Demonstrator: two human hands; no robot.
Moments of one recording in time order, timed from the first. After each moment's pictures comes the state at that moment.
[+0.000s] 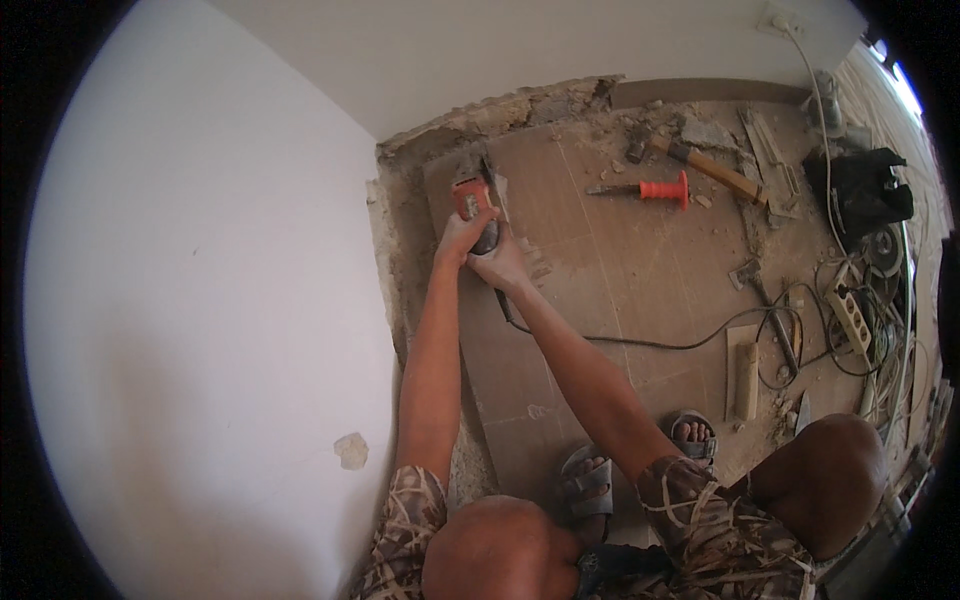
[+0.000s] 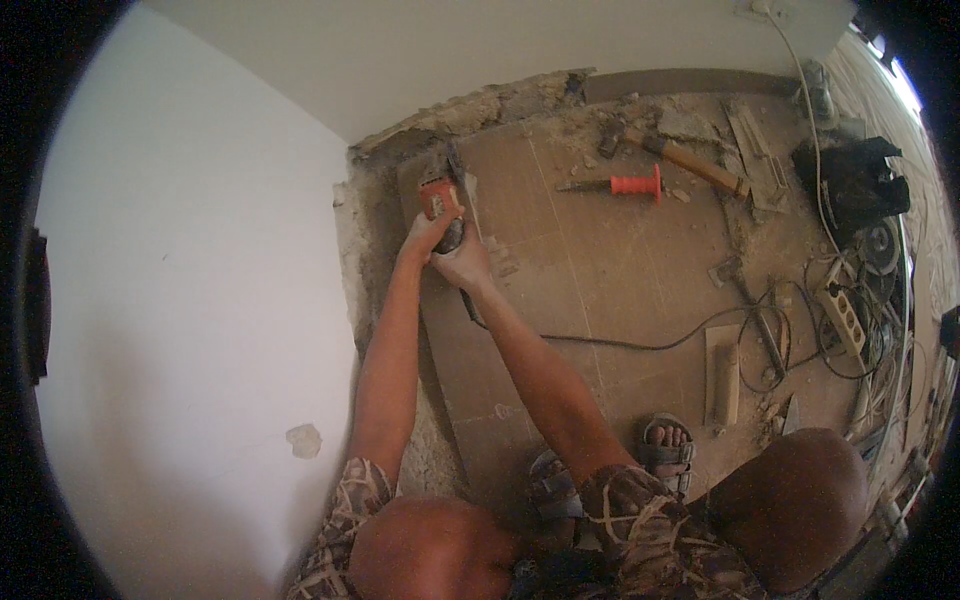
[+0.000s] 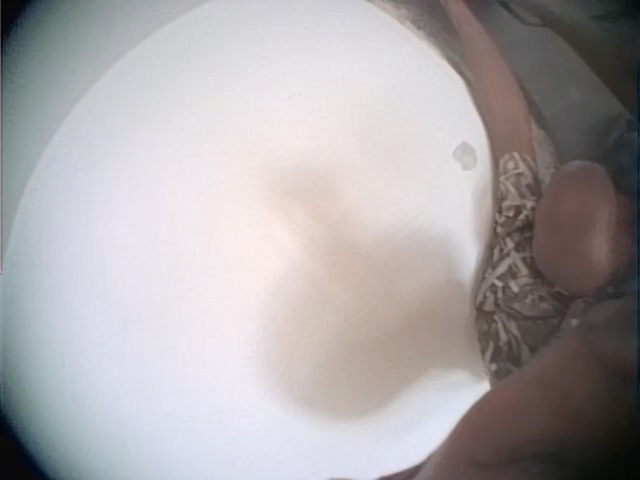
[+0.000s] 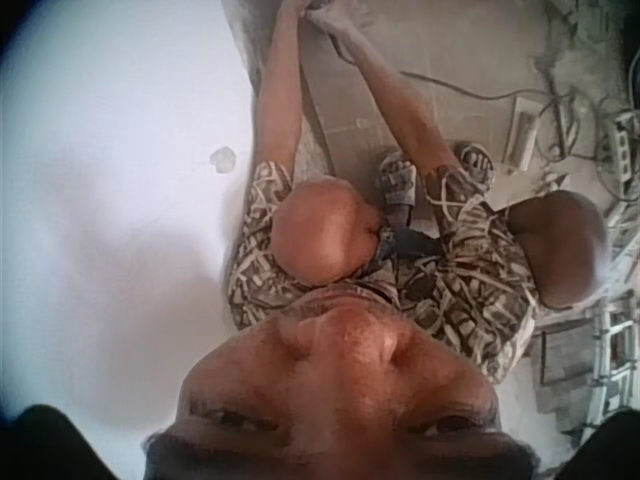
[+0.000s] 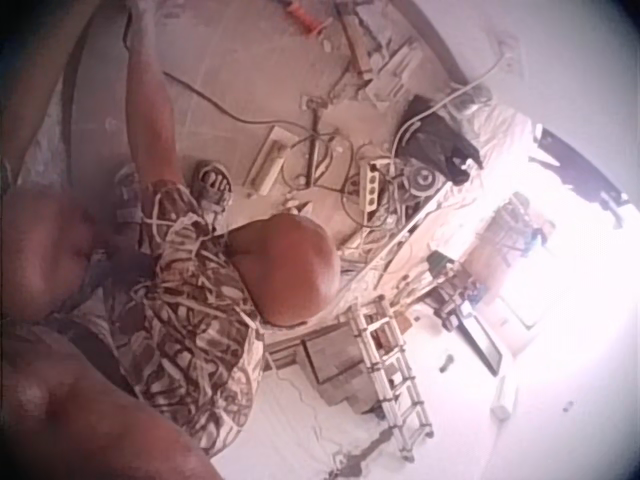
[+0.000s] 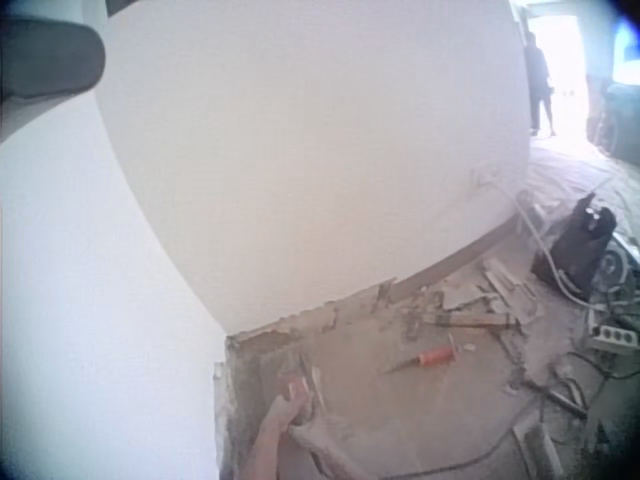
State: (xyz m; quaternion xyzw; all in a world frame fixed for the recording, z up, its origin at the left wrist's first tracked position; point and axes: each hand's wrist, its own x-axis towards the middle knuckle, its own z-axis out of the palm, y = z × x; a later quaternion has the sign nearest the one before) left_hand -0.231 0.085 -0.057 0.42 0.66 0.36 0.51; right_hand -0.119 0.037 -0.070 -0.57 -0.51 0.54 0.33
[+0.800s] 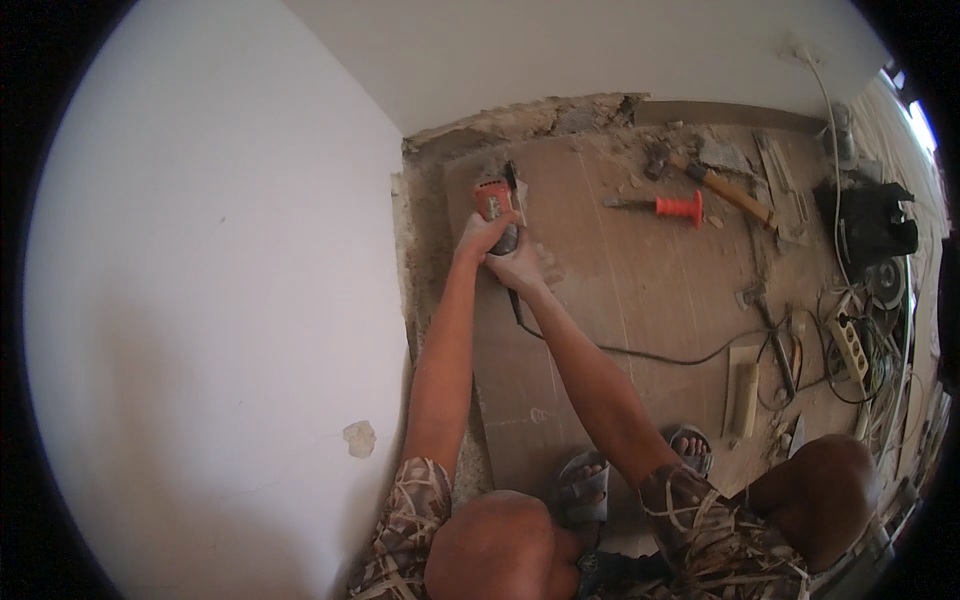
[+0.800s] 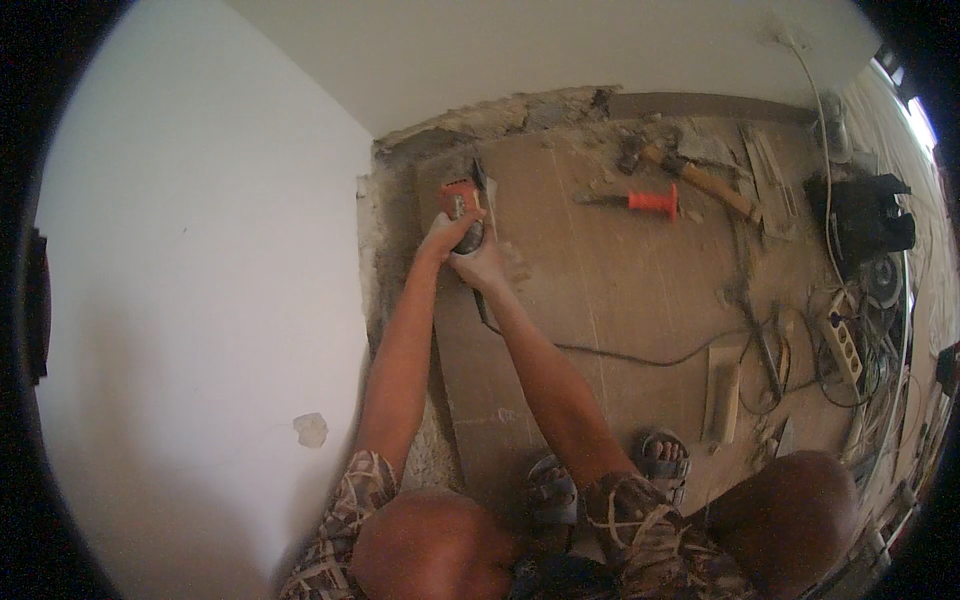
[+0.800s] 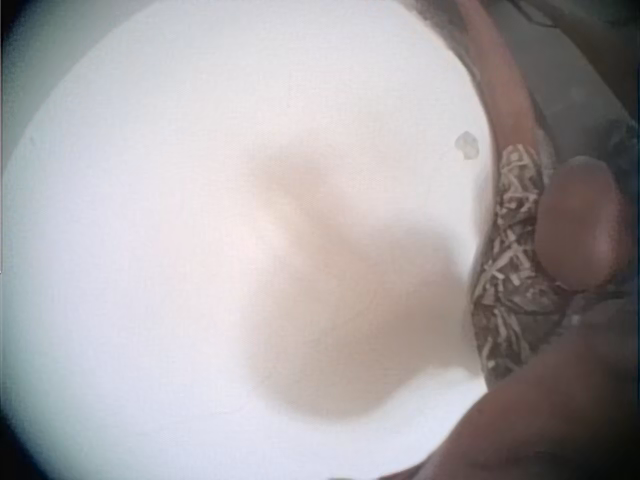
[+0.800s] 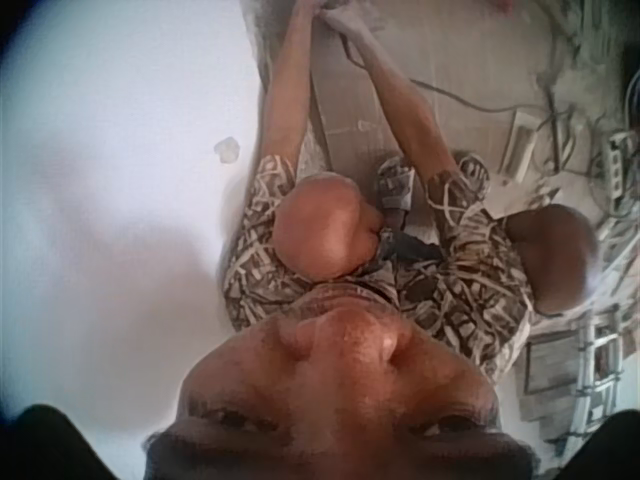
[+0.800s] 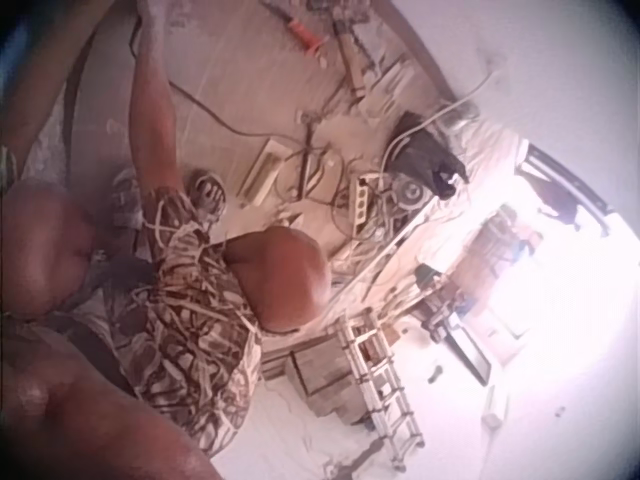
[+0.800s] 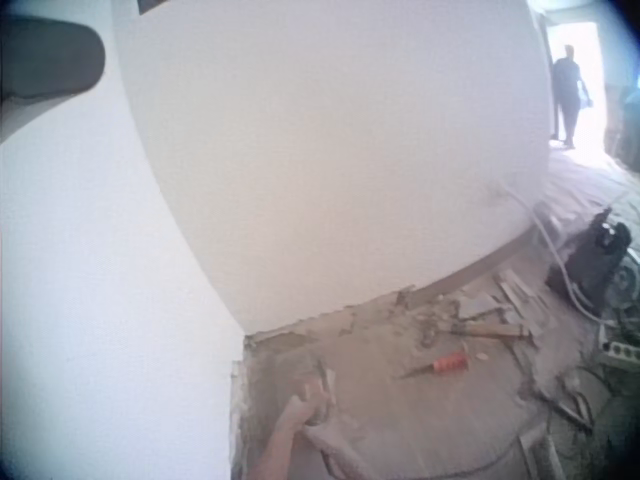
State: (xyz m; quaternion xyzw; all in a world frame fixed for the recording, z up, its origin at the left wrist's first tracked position) left_hand -0.236 0.088 -0.062 0.41 0.68 0.36 0.49; right_hand -0.128 0.041 -0.084 -0.54 -0.48 0.57 0.39
